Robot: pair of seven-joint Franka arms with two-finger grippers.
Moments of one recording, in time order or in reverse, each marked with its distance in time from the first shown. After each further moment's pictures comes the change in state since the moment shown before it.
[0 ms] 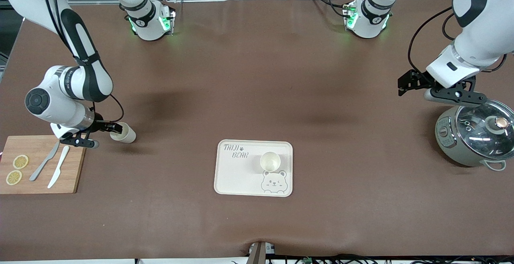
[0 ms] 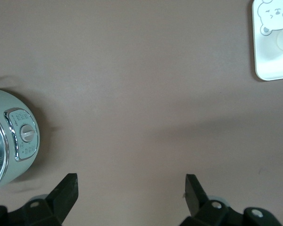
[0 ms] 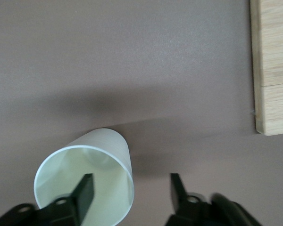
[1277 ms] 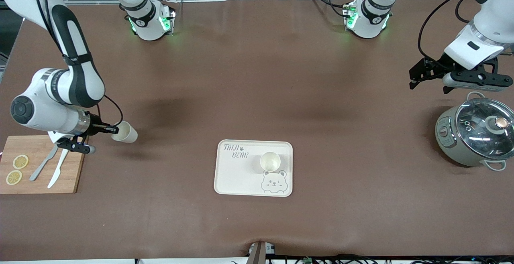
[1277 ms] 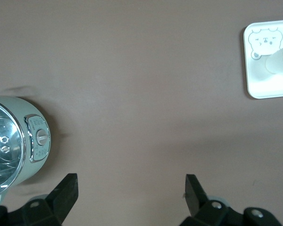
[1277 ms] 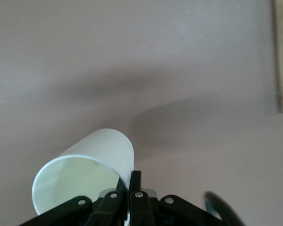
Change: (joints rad) left arm 0.012 -0.068 0.004 0.013 -0.003 0.010 -0.026; right arm 0.036 0.001 0.003 0.182 0.148 -0.270 0.074
